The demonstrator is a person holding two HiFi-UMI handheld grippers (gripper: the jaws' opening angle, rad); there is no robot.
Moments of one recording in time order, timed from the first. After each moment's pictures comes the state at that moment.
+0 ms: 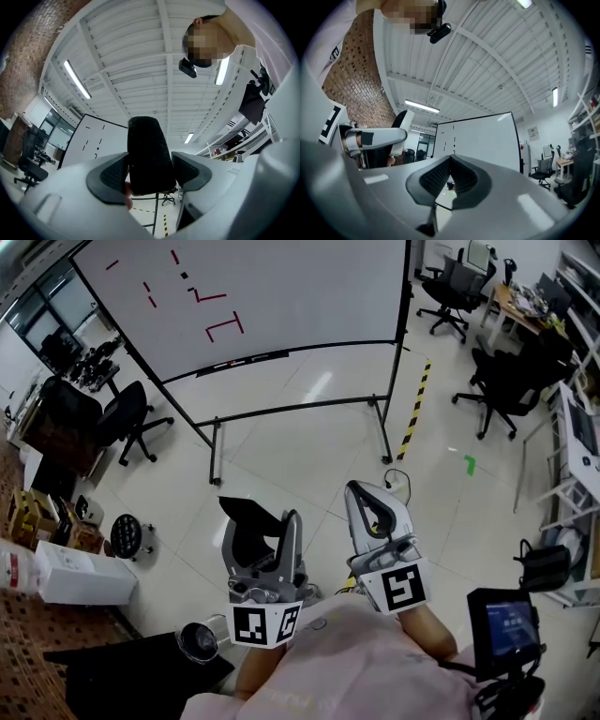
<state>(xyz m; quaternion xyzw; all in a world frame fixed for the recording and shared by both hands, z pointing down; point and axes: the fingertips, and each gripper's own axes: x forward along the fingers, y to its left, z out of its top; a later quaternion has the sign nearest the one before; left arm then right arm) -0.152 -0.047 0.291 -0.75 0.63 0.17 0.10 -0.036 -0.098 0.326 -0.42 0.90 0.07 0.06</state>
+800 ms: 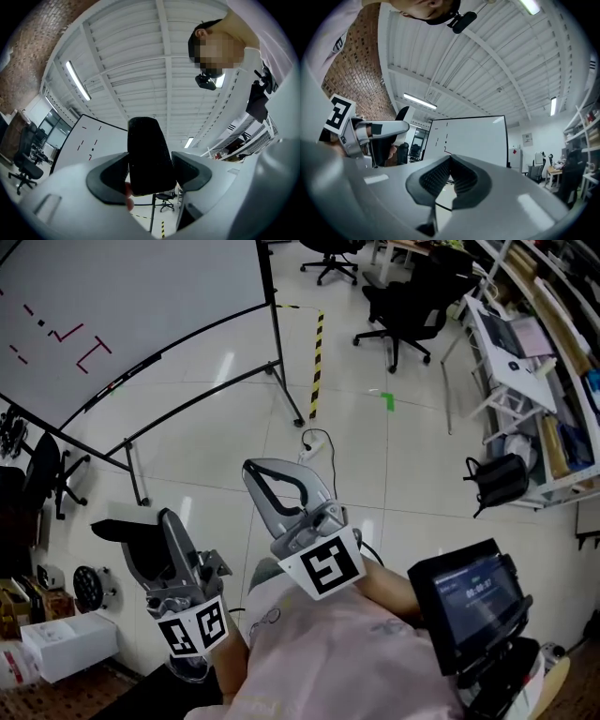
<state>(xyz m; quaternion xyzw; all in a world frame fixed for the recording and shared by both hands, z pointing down) -0.103 -0.081 0.289 -0.74 0.63 0.20 0.12 0.041 -0.121 0.339 -0.45 0.89 0.10 0.03</state>
